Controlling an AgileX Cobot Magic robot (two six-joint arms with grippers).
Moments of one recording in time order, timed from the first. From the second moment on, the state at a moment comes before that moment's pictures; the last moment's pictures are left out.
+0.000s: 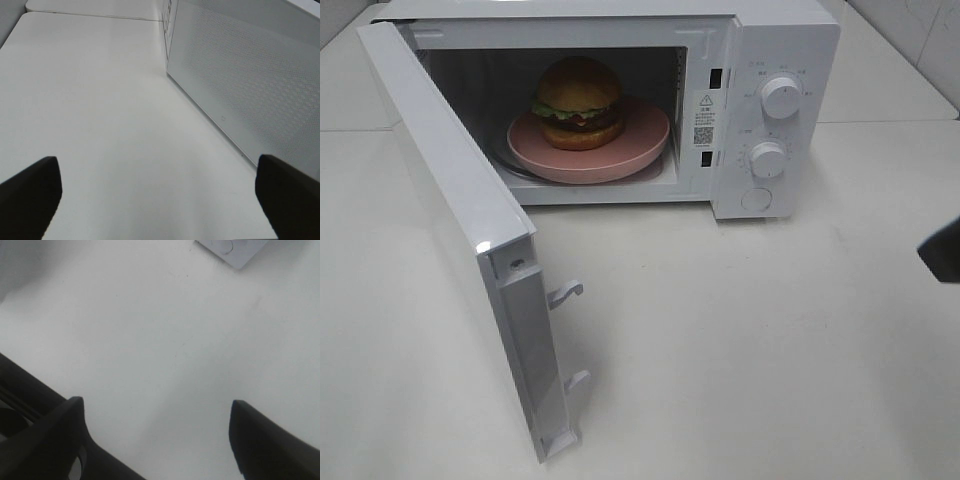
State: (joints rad) left arm -0.02 0.00 -0.52 -0.10 1.08 0.00; right arm 0.64 0.91 -0.87 -0.21 1.04 0.05
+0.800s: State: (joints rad) left arm -0.02 0.00 -0.52 -0.10 1.08 0.00; right arm 0.23 0.34 -0.58 -0.21 1.02 0.18
